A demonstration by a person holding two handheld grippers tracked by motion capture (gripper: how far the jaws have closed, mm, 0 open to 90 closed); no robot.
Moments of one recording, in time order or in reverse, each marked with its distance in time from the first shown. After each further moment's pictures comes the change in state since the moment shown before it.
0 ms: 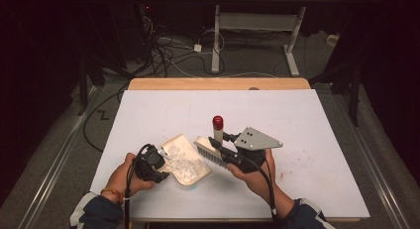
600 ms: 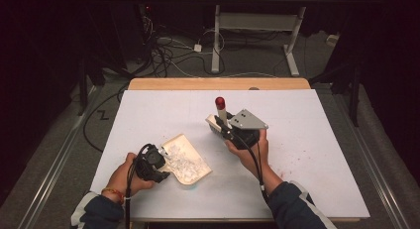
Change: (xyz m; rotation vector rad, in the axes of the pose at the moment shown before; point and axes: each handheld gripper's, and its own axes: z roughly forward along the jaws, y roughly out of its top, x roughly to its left) left arm 0.001 0.001 0.002 -0.006 -0.011 -0.008; right arm -0.043 -0.014 0.055 0.043 -0.229 -0.048
